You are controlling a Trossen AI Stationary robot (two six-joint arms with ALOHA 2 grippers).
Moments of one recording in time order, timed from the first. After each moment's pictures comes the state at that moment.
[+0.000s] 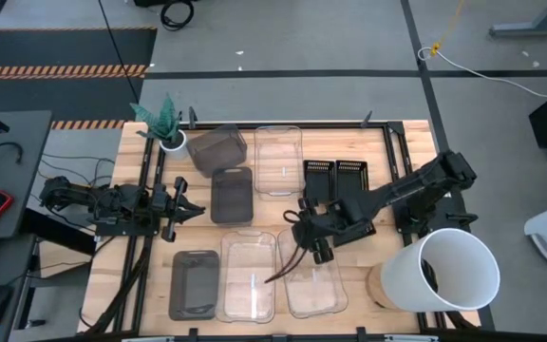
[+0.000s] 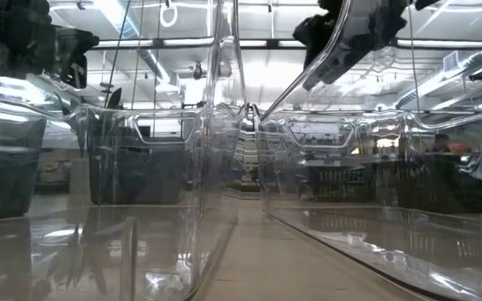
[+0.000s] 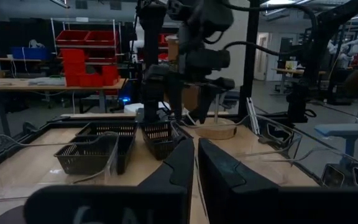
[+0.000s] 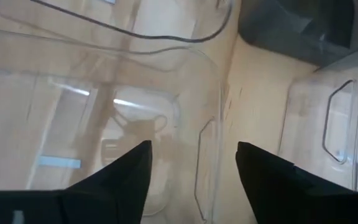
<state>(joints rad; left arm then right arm) -0.22 0.06 0.01 0.18 -0.13 -0.02 0.31 1.66 1.32 -0.77 0.19 -0.01</state>
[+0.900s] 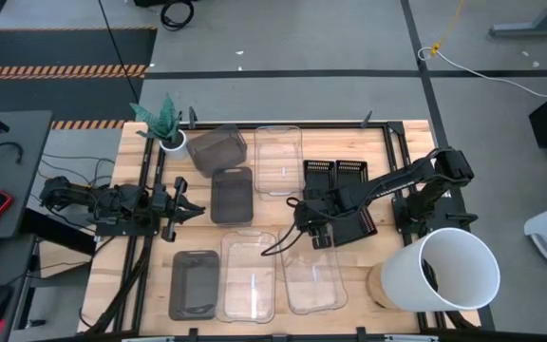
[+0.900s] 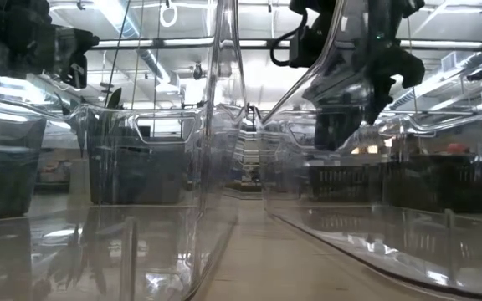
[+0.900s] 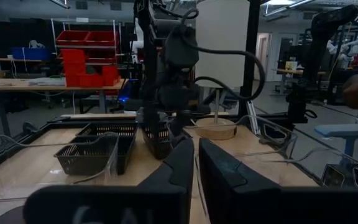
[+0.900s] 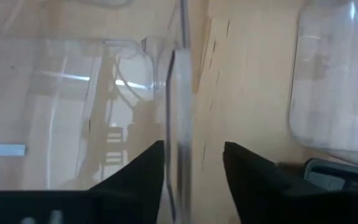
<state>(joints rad) -0.22 0.06 0.01 0.18 -0.13 -0.02 0.17 1.66 1.10 -0.63 0.13 0.00</state>
